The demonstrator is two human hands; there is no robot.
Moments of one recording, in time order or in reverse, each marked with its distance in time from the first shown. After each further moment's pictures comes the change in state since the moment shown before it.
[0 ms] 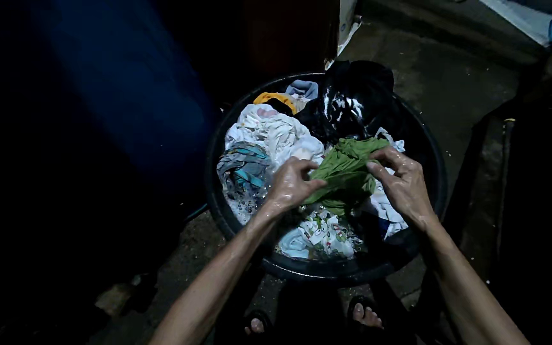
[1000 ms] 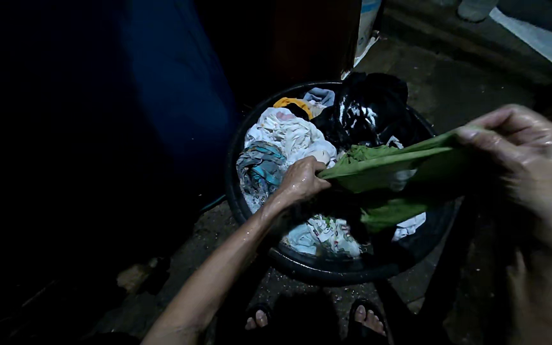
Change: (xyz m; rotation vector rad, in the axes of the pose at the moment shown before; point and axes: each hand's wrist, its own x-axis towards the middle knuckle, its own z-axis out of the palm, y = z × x) left_hand 0.015 0.005 -0.018 0.244 -0.185 0.037; right_hand 0.008 -0.074 -0.080 0.281 0.081 -0.048
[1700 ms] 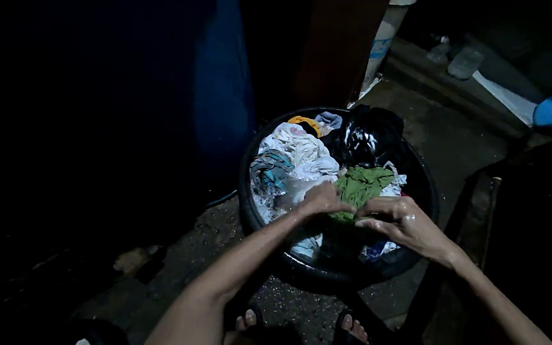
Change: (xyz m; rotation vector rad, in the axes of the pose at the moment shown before) left_hand -0.002 0.022 0.029 -0.026 -0.203 -0.169; right_hand -0.036 0.008 0.049 -0.293 -0.717 -0.294
